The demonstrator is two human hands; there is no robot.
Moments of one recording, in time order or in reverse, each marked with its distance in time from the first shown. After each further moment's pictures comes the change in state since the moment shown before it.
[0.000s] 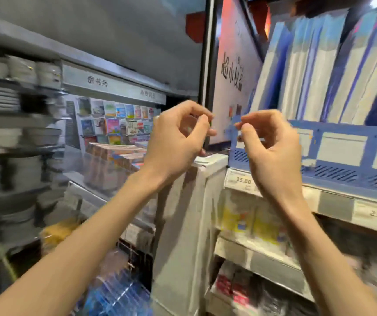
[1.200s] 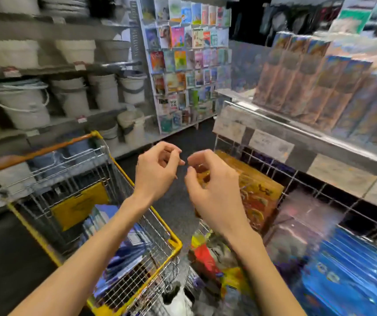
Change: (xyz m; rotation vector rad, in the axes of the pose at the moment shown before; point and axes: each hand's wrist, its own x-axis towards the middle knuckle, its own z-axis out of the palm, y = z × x) left_hand -0.211 -0.276 -0.410 0.449 0.106 -0.577; right_hand -0.283 -0.012 0.439 -0.013 -0.601 0.281
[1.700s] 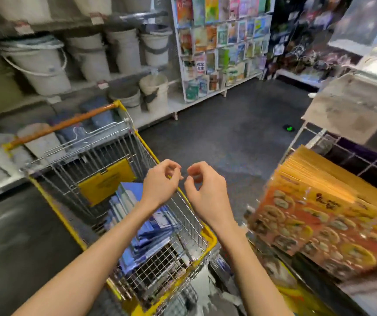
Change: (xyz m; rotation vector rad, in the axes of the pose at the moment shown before) left_hand 0.018 -0.202 -0.027 0.298 -0.153 -0.372; right_hand 0.027 0.096 0.192 0.055 -0.227 0.295
